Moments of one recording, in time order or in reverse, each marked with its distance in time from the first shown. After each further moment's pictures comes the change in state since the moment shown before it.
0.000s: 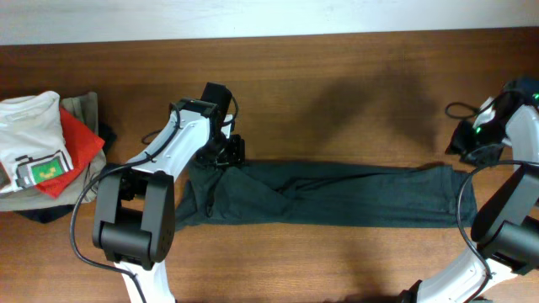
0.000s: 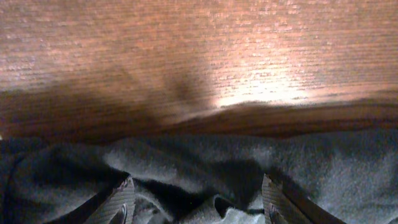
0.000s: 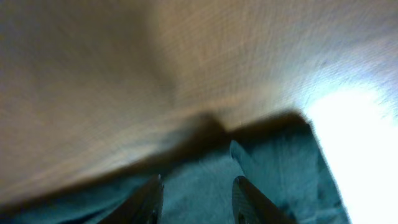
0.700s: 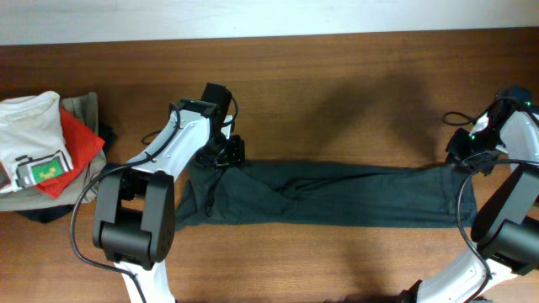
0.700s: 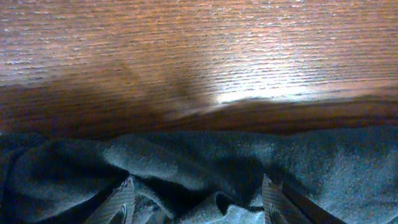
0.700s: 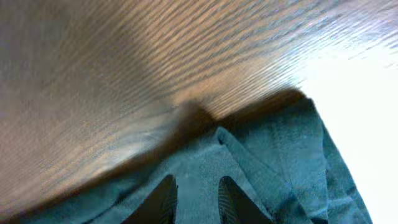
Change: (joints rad) left arm 0.000 0.000 0.000 -0.008 0.000 0.000; right arm 0.000 -0.001 -0.063 0.034 0.037 0.101
